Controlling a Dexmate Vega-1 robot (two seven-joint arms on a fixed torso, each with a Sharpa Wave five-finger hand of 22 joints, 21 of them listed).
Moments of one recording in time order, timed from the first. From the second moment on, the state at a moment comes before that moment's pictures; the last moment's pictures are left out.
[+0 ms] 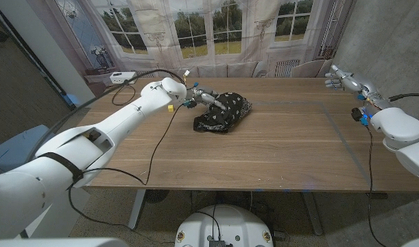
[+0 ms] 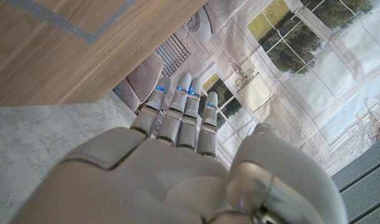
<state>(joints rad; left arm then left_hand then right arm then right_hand) 0.26 0.48 0.80 -1.25 -0.08 0.33 -0.48 0.82 0.00 0.18 -0.01 0.20 0.25 -0.02 0.20 0.24 0.33 0.01 0.57 0.35 0.69 -0.02 0.18 0.41 0.32 0.13 0.99 0.17 -1.34 -0.87 0.22 -1.93 0.35 -0.09 -0.15 0.42 0.11 0.03 0.09 0.21 0.53 0.01 0.20 0.20 0.58 0.12 0.39 0.30 0.58 0.00 0.29 0.49 0.35 0.14 0.41 0.19</state>
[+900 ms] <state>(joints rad) 0.20 0.66 0.89 -1.59 0.04 0.54 -0.48 0.53 0.03 0.23 0.01 0.18 -0.17 -0.05 0.17 0.20 -0.17 0.12 0.20 0.27 -0.17 0.20 0.18 0.21 -0.17 0.21 0.40 0.20 -1.36 -0.86 0.23 -1.95 0.34 -0.06 -0.16 0.40 0.10 0.02 0.09 0.21 0.53 0.01 0.20 0.20 0.59 0.12 0.39 0.30 0.58 0.01 0.29 0.49 0.35 0.14 0.41 0.19</state>
